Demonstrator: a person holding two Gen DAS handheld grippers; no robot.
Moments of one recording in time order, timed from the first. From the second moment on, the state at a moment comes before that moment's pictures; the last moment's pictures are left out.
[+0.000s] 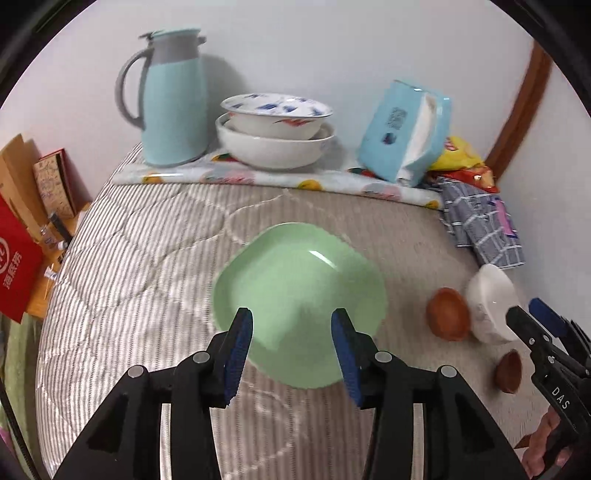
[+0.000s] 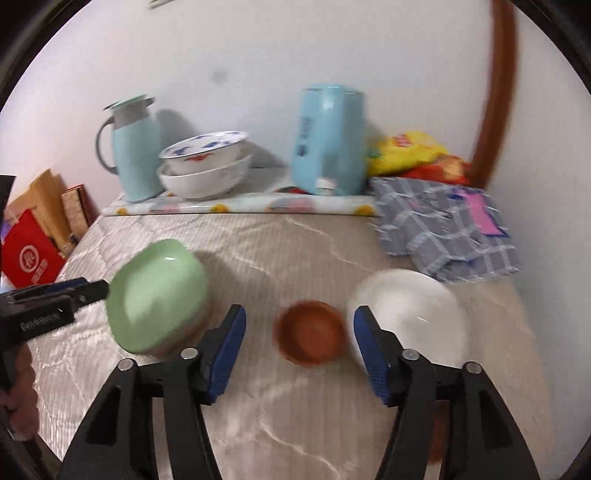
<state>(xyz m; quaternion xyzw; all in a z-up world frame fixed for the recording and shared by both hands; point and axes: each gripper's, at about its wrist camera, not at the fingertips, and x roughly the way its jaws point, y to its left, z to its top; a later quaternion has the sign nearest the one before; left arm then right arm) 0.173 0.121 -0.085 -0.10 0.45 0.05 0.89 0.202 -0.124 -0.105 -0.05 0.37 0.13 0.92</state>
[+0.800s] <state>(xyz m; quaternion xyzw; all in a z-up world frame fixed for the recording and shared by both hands) 0.182 0.005 -0.089 -0.07 0.46 -0.01 0.88 0.157 -0.294 -0.144 0.02 0.42 0.01 0.91</state>
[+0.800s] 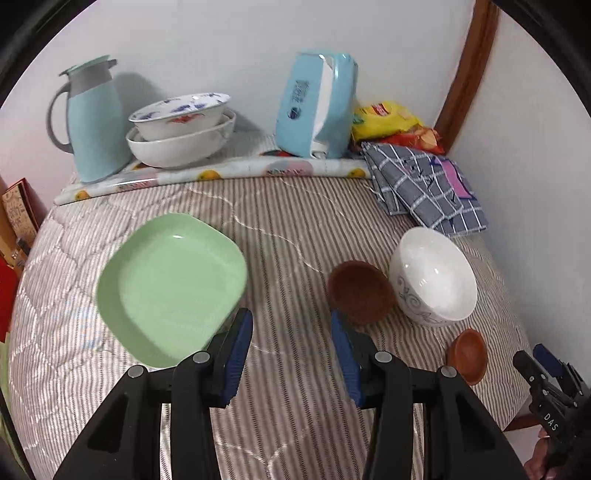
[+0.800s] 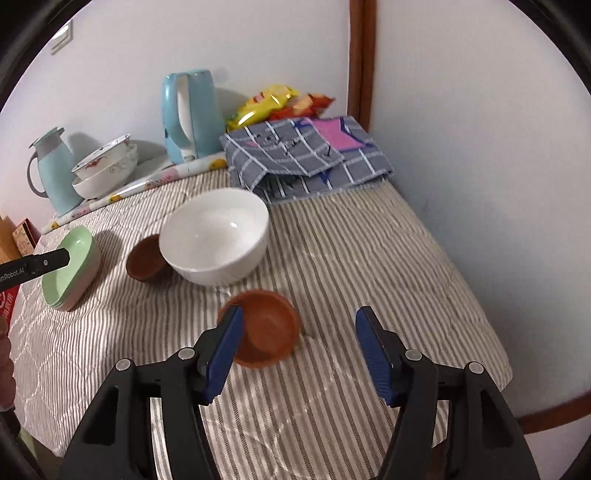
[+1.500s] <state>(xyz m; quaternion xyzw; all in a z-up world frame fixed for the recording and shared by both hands) 0.227 -0.031 -0.136 -0.06 0.50 0.00 0.87 0.190 -0.296 -0.194 0.04 0.45 0.03 0.89</state>
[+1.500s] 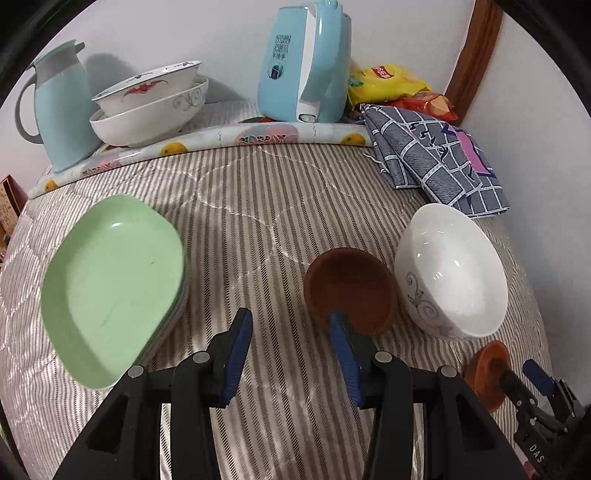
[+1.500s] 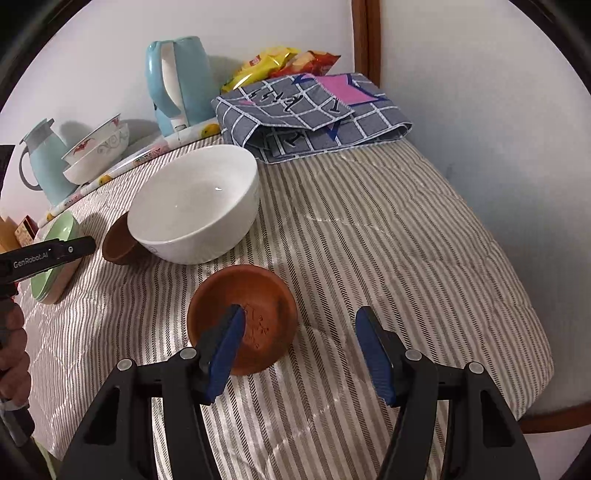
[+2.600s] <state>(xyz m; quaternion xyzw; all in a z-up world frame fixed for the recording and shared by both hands) 0.269 -0.044 -0.167 -0.06 0.51 -0.03 0.86 0.204 -0.293 -0.216 0.09 0.47 0.06 0.88</state>
